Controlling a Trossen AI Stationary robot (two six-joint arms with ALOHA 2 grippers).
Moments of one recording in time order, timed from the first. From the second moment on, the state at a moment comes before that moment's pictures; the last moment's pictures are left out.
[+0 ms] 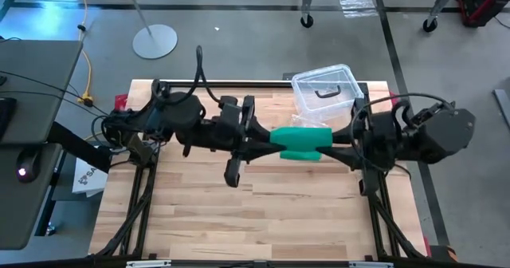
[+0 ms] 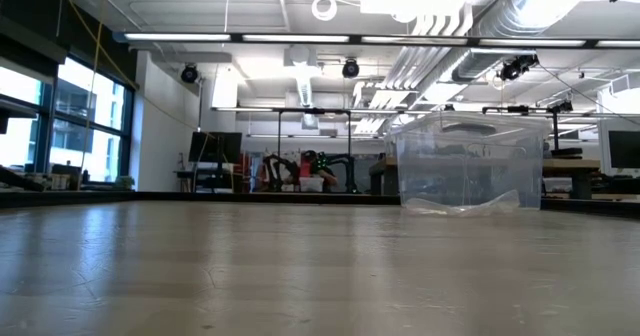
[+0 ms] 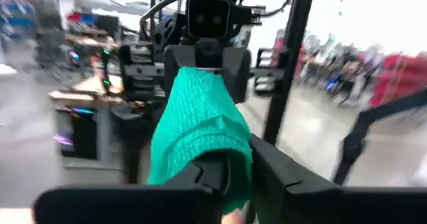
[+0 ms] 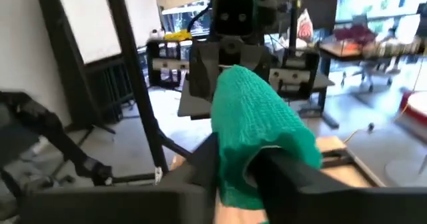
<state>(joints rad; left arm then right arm) -0.31 1.82 2.36 -0.45 -0.16 -0.12 0.63 1.58 2.35 -0.90 0.68 0.19</state>
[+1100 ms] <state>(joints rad) -0.30 1.81 2.36 -0.48 -0.08 -0.02 0.71 1.59 2.35 -0.89 0.87 0.29</state>
